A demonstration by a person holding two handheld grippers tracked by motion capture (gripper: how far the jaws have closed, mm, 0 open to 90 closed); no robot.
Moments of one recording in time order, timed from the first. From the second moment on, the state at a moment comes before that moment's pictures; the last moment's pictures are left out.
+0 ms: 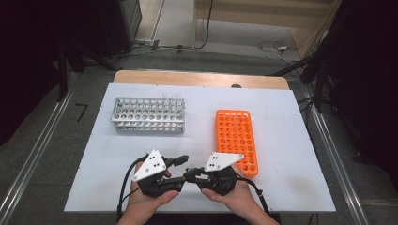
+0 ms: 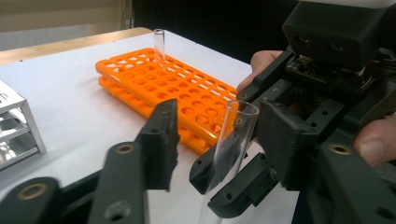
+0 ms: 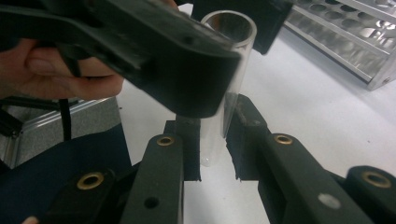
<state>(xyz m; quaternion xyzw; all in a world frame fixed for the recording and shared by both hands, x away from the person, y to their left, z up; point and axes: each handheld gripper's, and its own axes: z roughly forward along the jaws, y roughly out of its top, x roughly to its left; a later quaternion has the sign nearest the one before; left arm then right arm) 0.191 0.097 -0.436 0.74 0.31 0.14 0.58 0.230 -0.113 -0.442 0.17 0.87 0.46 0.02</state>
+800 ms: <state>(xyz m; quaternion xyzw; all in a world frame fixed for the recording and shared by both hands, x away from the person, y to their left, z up) 0.189 0.092 -0.437 0.75 0.29 0.15 0.57 0.230 -0.112 -0.441 0.17 0.87 0.46 0.01</state>
